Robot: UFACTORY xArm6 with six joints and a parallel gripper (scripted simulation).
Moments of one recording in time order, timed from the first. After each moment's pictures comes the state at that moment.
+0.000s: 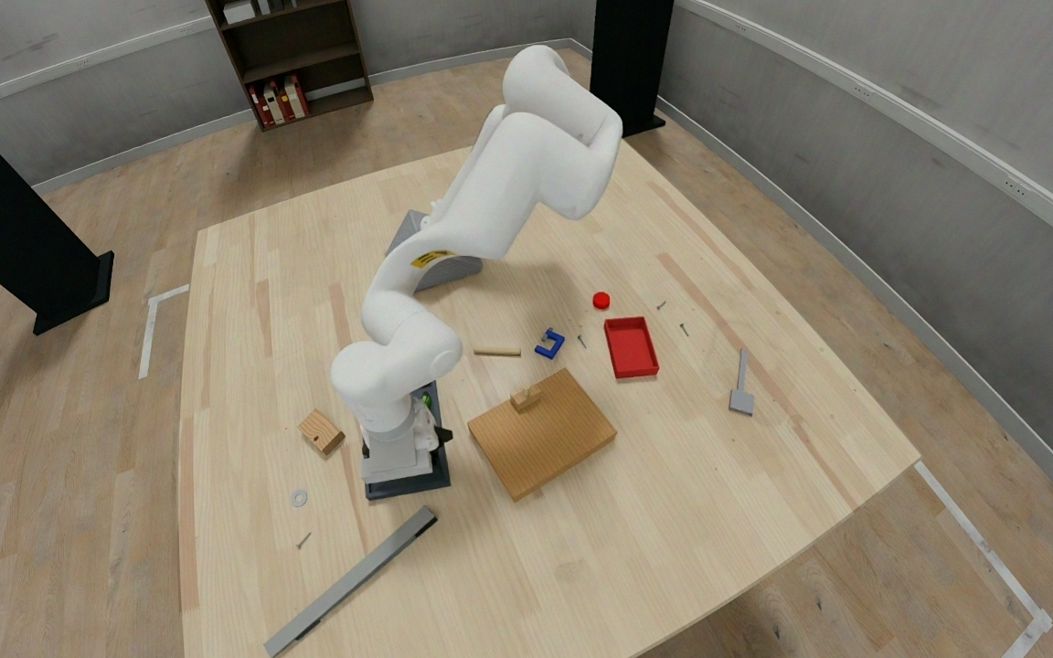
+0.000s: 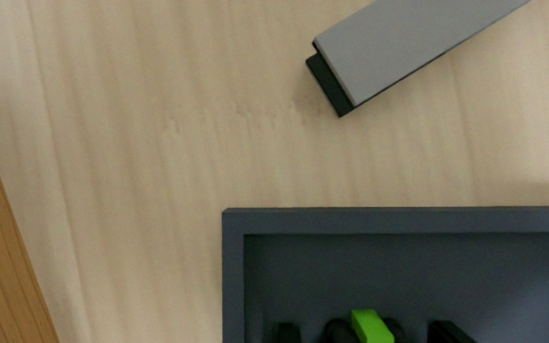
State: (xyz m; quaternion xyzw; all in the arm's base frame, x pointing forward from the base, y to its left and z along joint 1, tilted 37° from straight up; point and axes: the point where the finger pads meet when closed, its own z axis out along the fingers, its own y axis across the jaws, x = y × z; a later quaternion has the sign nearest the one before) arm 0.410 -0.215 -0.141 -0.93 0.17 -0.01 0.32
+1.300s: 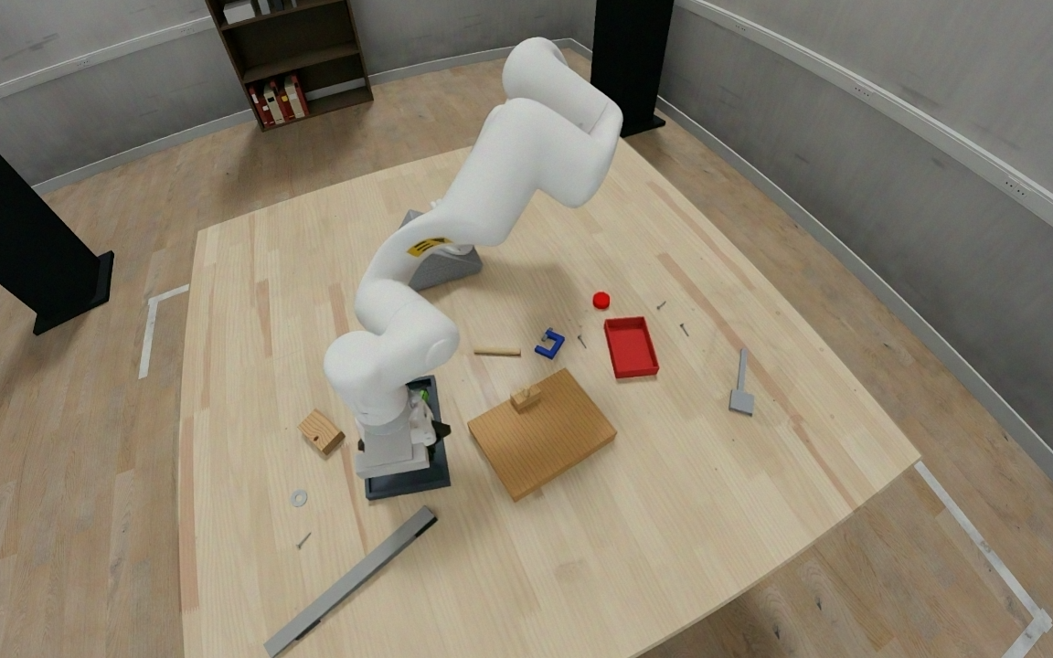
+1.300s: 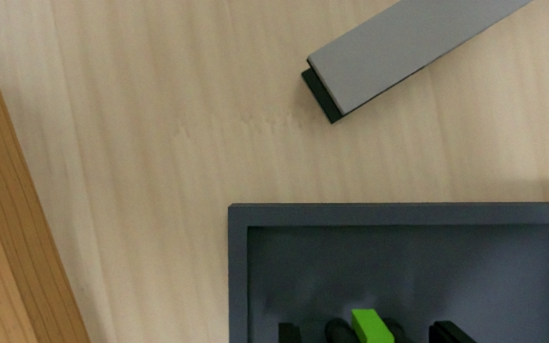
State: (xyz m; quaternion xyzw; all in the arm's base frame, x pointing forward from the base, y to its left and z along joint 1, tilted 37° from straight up) arm 0.407 -0.227 -0.125 -0.93 0.17 -0.01 0.32
